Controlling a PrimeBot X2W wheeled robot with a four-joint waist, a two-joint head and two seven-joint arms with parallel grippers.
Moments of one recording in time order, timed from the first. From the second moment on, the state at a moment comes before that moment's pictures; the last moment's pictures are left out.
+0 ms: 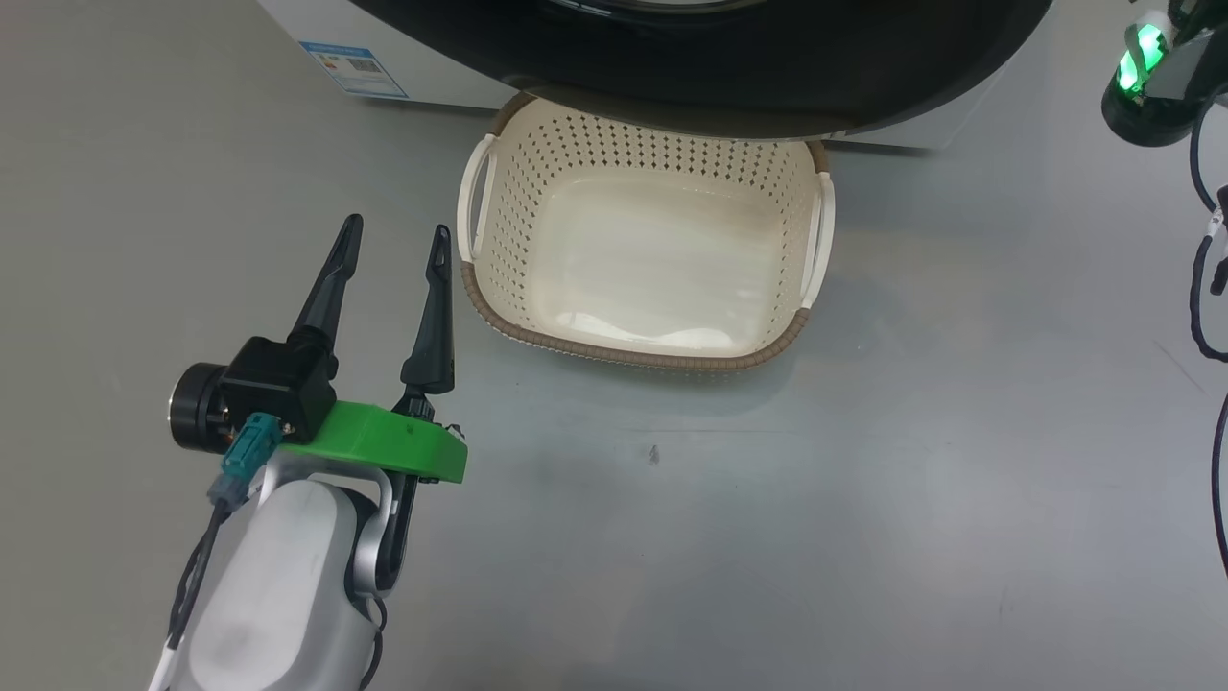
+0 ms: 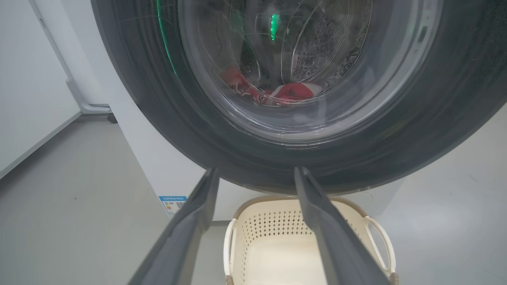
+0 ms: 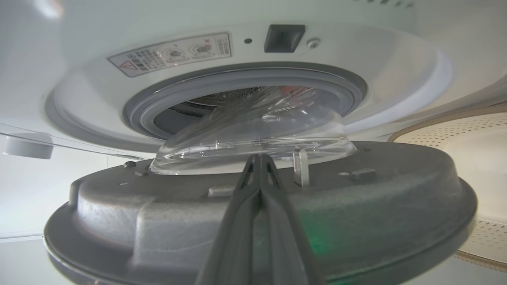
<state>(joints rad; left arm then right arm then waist) -0.40 0.03 -0.31 0.21 -0.37 0.05 -0.25 -1.05 -0.27 0.08 0.59 1.67 -0.01 0.78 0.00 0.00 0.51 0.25</state>
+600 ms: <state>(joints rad) -0.38 0.03 -0.31 0.24 -0.37 0.05 -0.25 -0.94 -0.23 0.11 0.59 1.70 0.04 0.87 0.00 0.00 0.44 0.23</state>
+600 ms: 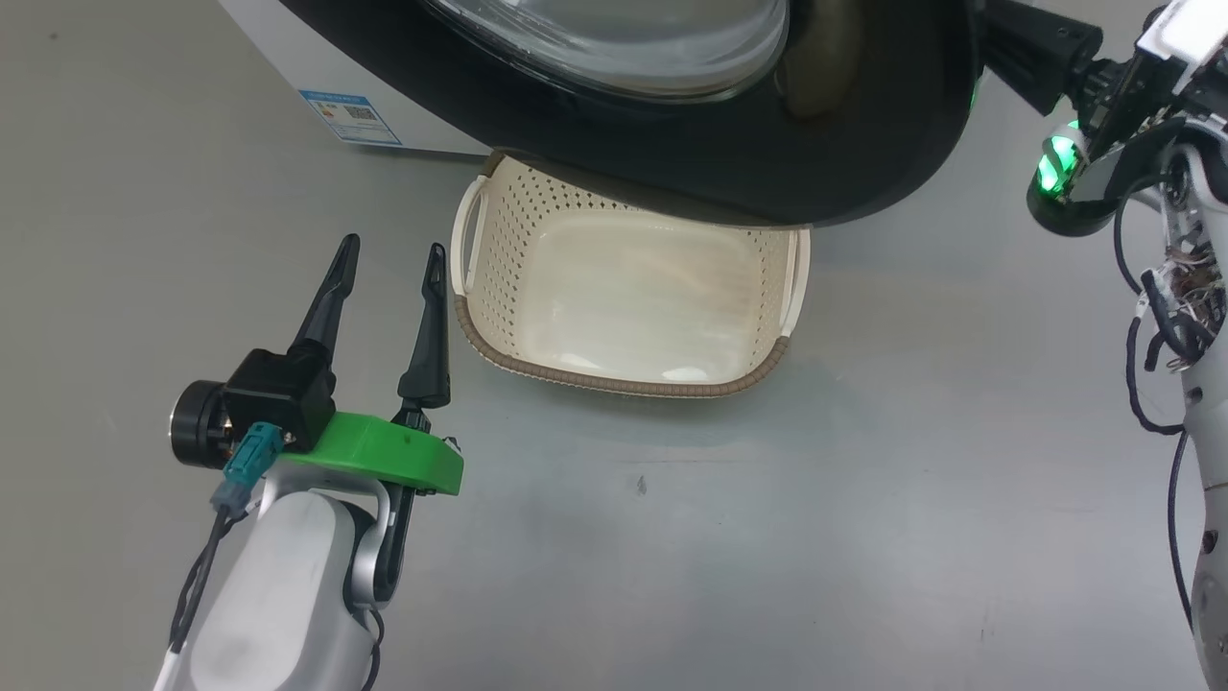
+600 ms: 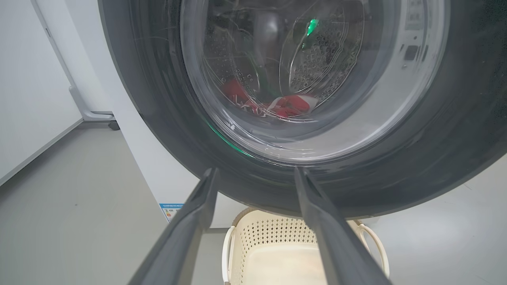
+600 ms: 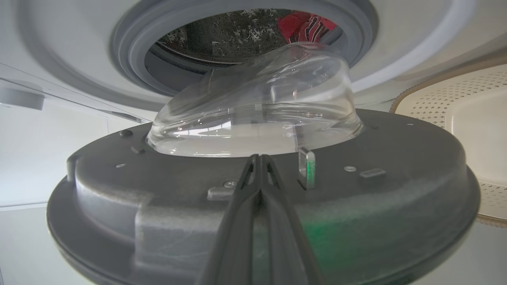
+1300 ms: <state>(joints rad) -0.31 0.03 -0.29 0.27 -0.37 0.05 -0.25 -0.77 -0.12 0.17 0.59 1.73 0.07 0.92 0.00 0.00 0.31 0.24</state>
